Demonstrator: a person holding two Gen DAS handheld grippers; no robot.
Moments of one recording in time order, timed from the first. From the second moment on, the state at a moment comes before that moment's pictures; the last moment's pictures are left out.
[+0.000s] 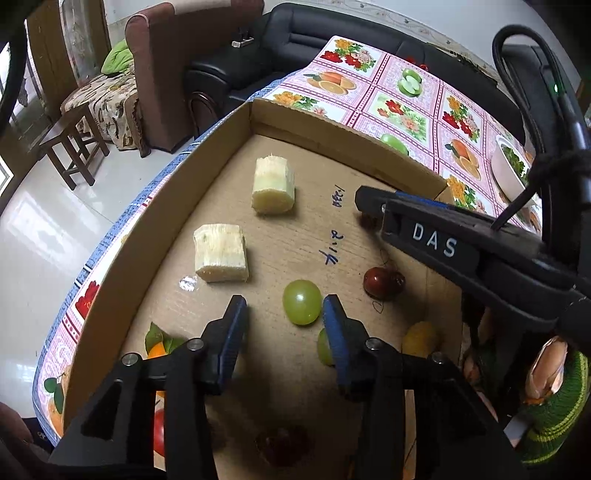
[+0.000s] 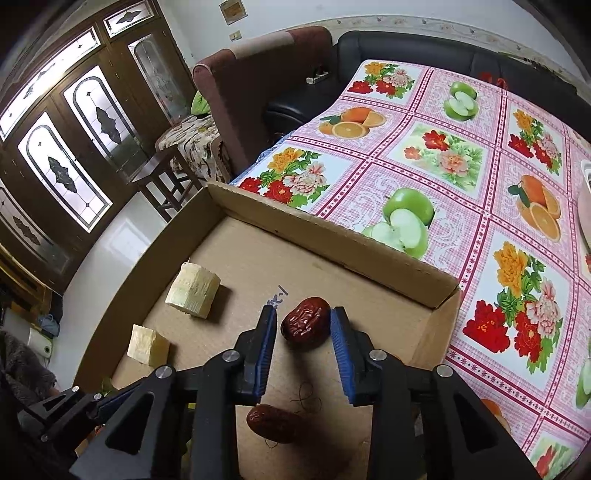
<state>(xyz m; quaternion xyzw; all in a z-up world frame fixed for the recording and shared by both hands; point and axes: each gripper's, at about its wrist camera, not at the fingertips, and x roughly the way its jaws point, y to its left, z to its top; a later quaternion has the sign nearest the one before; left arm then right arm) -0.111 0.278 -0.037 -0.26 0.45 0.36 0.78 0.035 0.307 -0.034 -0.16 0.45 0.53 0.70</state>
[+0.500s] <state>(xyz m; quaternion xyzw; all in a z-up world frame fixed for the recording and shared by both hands) -0.141 0.246 -0.019 -0.25 0.42 0.37 0.79 0.020 0.275 -0.007 -0.17 0.41 0.56 0.70</state>
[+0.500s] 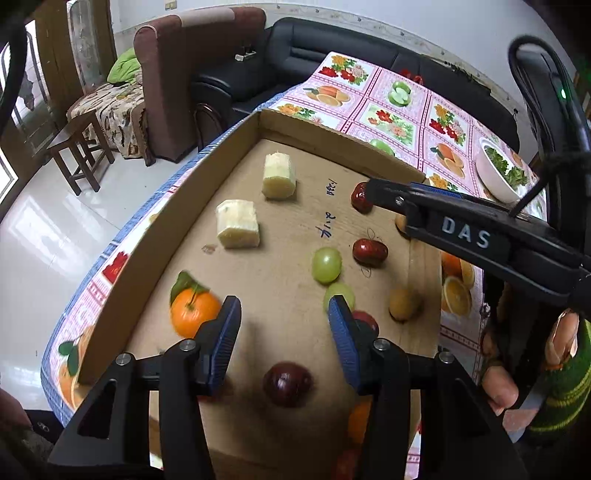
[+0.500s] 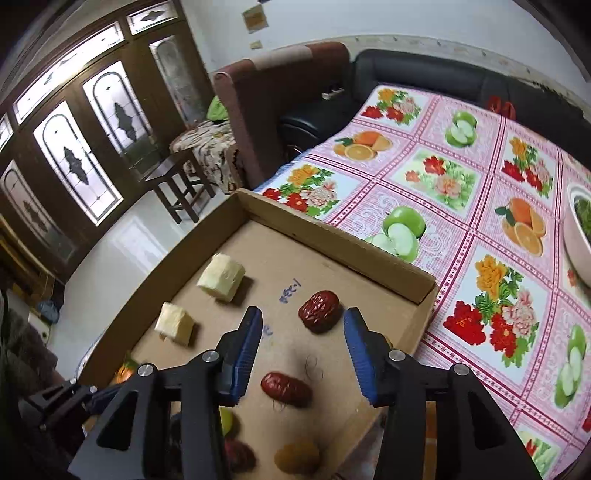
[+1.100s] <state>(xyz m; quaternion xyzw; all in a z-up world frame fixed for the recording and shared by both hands) -0.175 0.195 -0.010 -0.21 0.43 0.39 0.79 -0.026 0.197 0.012 -0.26 0.29 0.66 0.64</state>
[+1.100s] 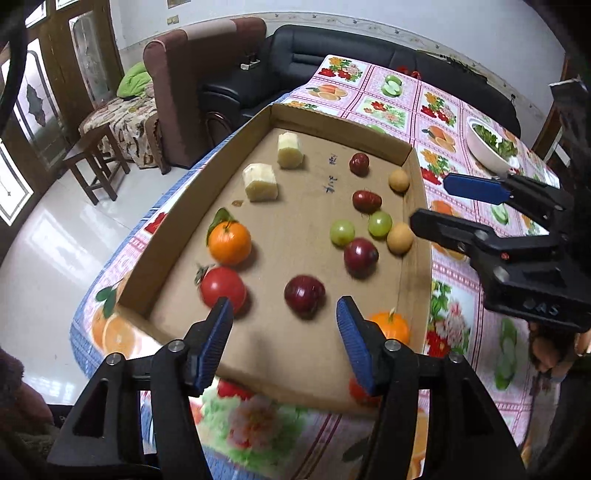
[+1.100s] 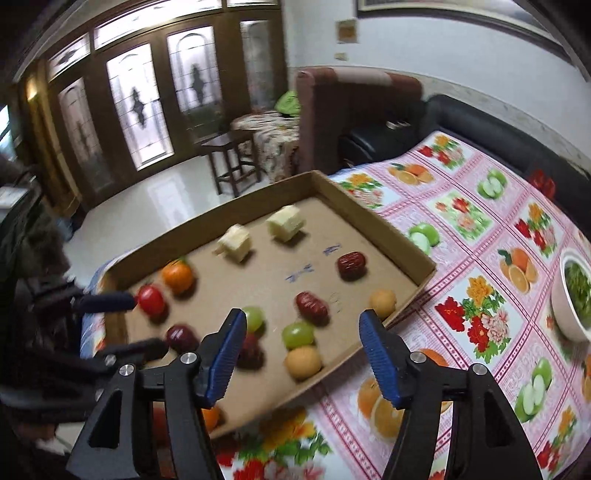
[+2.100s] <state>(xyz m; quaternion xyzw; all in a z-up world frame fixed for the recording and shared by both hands) -0.209 0.144 0.009 -0.17 0.40 0.40 0.81 -0.062 0.138 -0.003 -0.35 0.25 0.72 0.55</state>
